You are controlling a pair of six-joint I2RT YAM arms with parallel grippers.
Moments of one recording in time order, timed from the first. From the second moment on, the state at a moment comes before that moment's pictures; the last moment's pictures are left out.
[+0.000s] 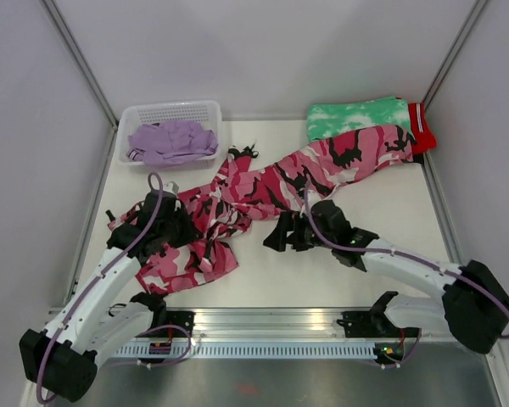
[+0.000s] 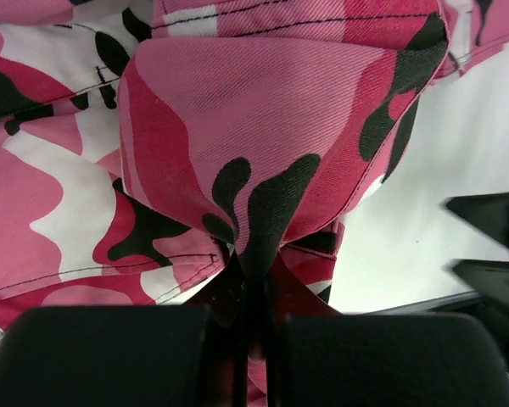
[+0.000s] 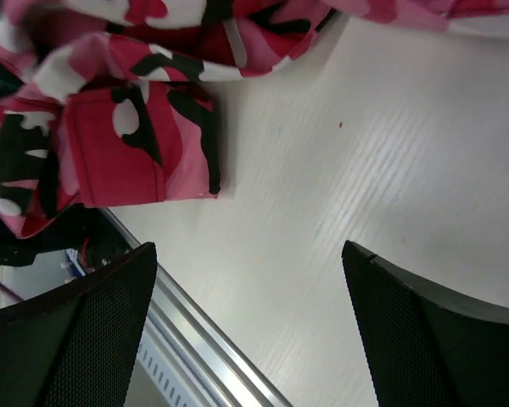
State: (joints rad) left arm -0.39 0.90 0.76 -0.73 0.04 -0.68; right arm 0.71 1.16 0.58 0.02 -0.24 0.70
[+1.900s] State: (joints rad) left arm -0.21 0.85 0.76 -0.76 0.20 -0.57; right arm 0.91 1.86 0.82 0.48 0.26 1.24
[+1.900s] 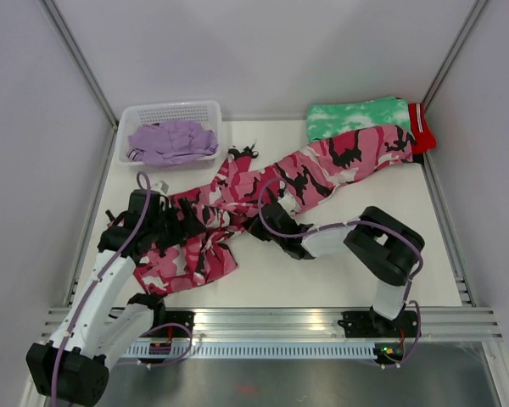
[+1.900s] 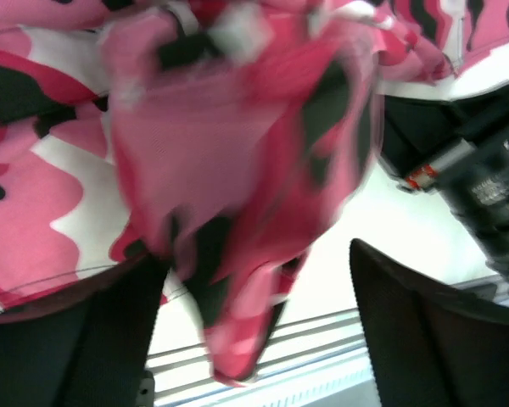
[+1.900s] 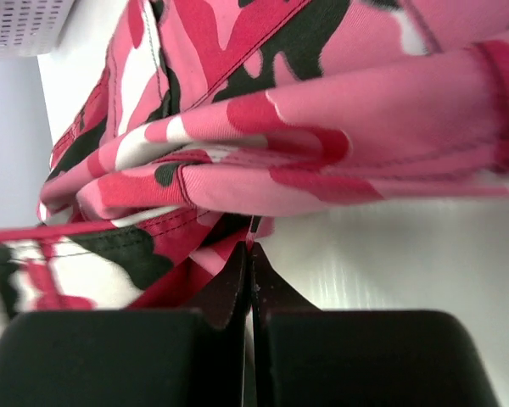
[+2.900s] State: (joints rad) left arm 0.31 1.16 0.66 -0.68 -0.23 -0.87; right arm 0.91 1.18 0.84 -0.54 0.56 0.77
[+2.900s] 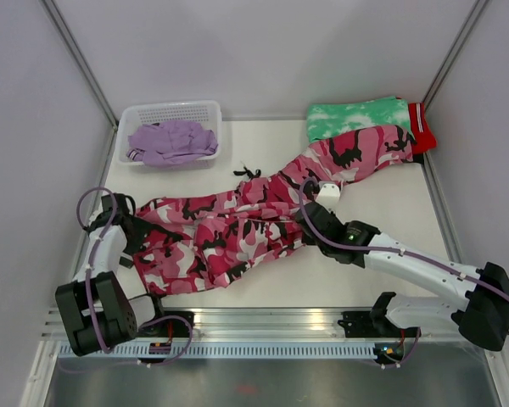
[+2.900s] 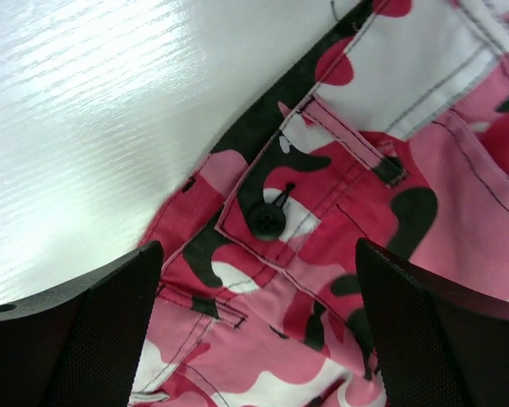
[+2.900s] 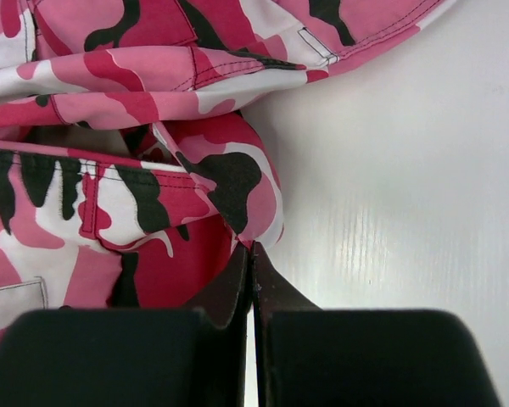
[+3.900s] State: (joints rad) left arm 0.31 1.29 1.01 -0.62 -0.39 -0.70; right arm 0.88 1.23 1.30 -0.89 0.57 0.65
